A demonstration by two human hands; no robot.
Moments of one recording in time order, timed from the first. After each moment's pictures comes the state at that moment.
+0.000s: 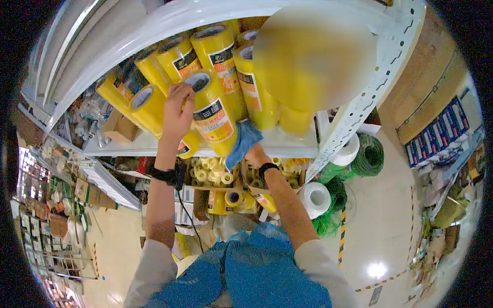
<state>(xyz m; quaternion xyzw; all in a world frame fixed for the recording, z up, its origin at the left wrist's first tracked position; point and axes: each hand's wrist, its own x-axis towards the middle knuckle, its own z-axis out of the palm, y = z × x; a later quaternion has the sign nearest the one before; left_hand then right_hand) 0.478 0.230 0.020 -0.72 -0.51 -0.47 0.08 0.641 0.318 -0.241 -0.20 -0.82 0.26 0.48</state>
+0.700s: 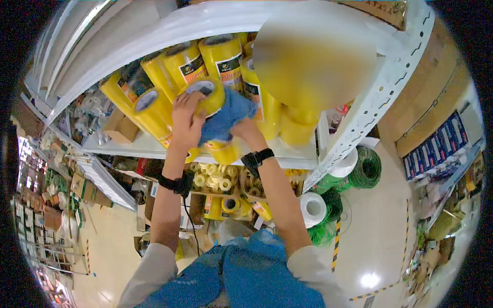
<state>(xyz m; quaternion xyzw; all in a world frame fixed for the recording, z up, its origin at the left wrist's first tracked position) 0.496 0.227 0.021 -0.73 -0.50 -0.43 0.19 0.607 0.355 -0.099 -0.12 -0.79 0.23 0.56</state>
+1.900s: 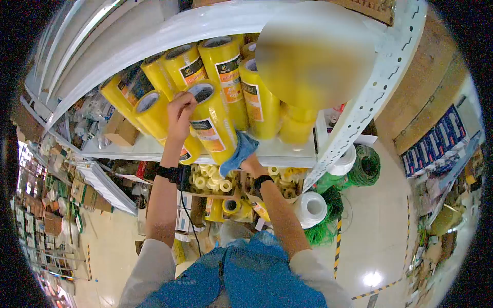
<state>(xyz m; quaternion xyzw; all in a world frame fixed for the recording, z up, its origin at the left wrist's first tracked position) 0.463 0.241 0.013 -0.69 -0.47 -0.55 0.02 0.630 0.301 -0.228 -0.22 -0.78 0.37 0.45</state>
